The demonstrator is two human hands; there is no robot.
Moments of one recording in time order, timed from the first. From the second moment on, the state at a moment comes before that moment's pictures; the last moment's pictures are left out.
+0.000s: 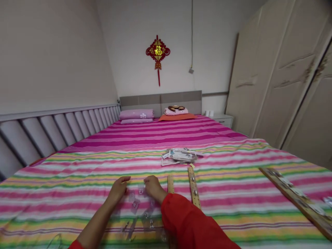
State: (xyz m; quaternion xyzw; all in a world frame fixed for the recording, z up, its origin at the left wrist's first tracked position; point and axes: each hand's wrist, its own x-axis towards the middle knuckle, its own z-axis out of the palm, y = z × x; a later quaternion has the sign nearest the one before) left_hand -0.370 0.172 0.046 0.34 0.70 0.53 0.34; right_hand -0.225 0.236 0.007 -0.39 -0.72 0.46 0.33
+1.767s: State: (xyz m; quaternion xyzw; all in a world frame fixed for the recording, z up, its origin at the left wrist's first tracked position) left_hand -0.181 0.150 0.064 0.34 0.45 0.52 0.64; right_hand 0.009 0.269 0.014 -0.23 -0.33 0.84 0.37
